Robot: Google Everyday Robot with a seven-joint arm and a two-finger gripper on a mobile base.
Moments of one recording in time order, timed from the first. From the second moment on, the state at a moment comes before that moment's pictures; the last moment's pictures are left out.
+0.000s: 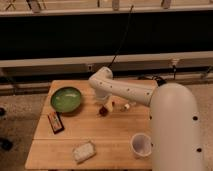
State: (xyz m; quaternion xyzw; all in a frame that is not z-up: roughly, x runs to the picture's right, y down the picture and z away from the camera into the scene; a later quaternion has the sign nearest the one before) arm -0.014 0.109 0.910 -0.28 -0.15 -0.42 0.85
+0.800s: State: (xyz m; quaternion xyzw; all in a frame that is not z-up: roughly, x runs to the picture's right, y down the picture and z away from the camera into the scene) arm -0.013 0.111 0.915 -0.28 -0.15 -0.41 0.86
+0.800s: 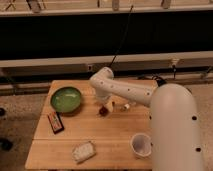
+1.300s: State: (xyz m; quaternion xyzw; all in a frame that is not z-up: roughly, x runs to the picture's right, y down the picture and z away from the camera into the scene) arm -0.013 0.111 0.917 -0.28 -0.16 -0.40 0.86
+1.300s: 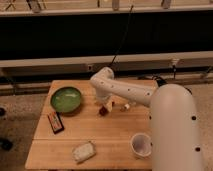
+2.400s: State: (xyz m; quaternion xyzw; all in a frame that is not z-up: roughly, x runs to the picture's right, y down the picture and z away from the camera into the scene) arm -0.005 0.089 0.882 -0.27 -0.14 -0.40 0.86
